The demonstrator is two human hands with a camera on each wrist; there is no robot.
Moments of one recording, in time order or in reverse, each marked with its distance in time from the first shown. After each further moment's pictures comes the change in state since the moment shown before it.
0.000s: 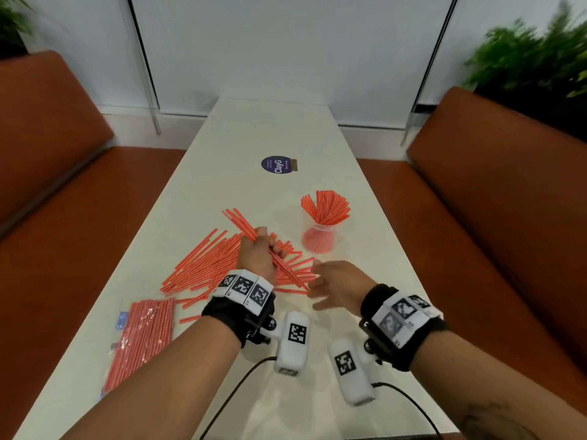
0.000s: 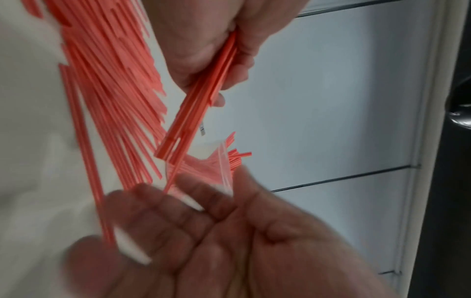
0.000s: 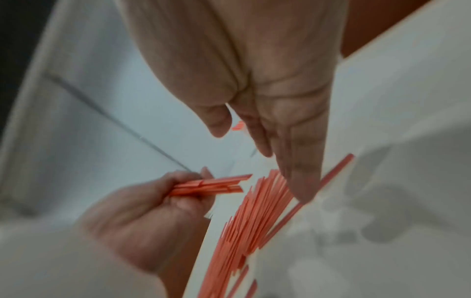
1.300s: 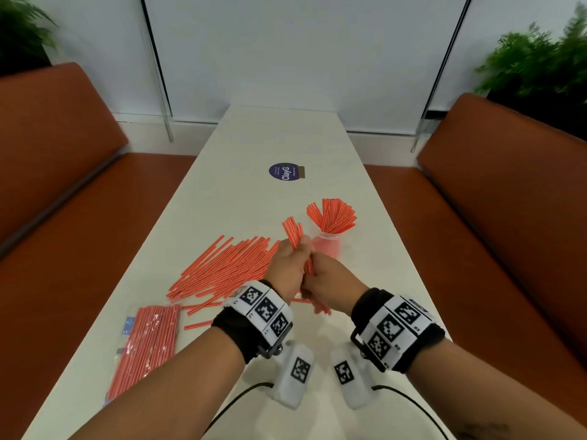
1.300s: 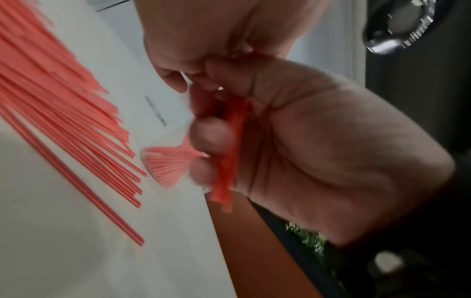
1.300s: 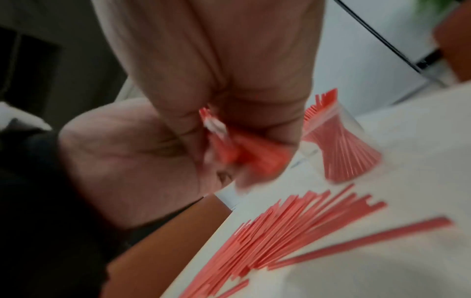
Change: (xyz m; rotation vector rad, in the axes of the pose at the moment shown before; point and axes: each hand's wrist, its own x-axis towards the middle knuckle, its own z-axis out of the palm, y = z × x) left_hand -0.027 0.003 0.010 0.546 -0.345 0.109; right_hand -0.014 -0.026 0.015 -0.460 -0.087 -0.403
